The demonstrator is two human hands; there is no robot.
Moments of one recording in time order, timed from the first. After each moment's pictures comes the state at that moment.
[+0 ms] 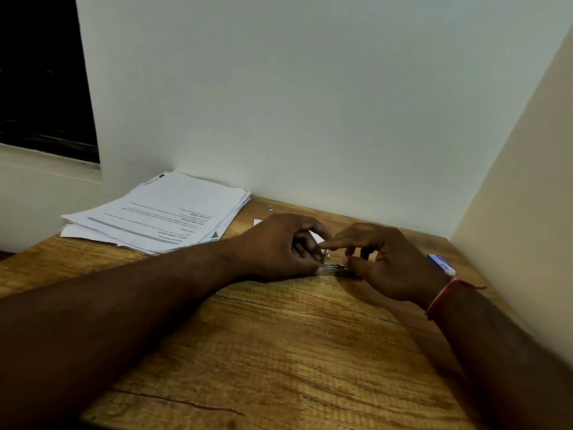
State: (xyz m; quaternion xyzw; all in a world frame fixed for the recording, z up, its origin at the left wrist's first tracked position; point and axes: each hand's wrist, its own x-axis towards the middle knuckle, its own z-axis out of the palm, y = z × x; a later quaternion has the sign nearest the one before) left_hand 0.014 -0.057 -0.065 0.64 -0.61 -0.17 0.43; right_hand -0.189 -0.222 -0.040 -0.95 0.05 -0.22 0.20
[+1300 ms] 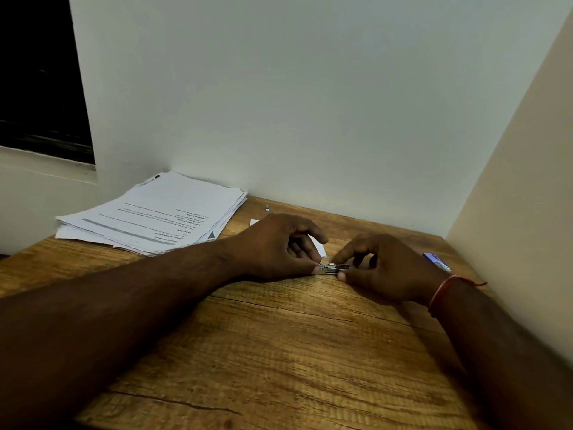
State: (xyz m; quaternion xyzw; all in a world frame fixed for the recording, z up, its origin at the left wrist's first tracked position) left_hand 0.014 -0.055 -0.066 0.65 -0.61 -0.16 0.42; right_hand -0.194 -0.234 -0.043 -0.96 0.17 -0.12 0.20
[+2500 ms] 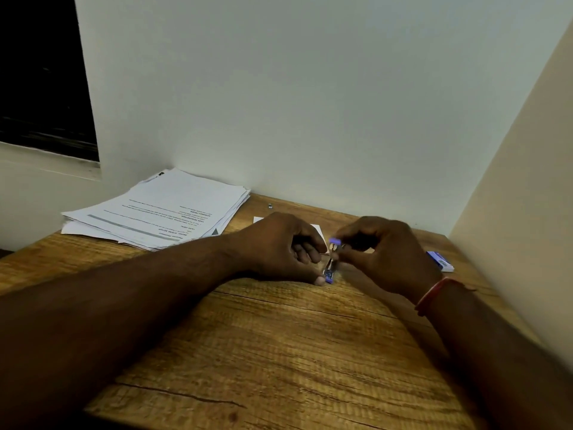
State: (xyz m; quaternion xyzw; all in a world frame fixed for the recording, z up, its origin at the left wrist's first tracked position) left_hand 0.016 -0.054 -0.062 0.67 -0.63 -0.15 0.36; right_hand -0.184 -0.214 -0.048 -0.91 0.11 -0.31 0.26
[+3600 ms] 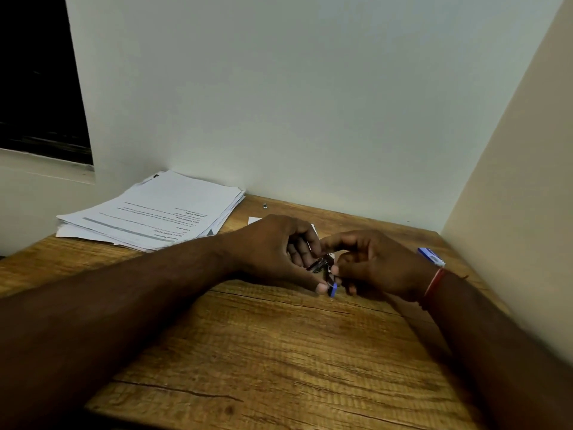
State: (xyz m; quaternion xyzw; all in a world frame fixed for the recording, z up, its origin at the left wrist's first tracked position) left_hand 0.004 -0.043 -0.057 0.66 -0.63 -0.18 0.38; right_hand -0.196 -0.216 -0.043 -0.88 0.11 -0.07 0.46
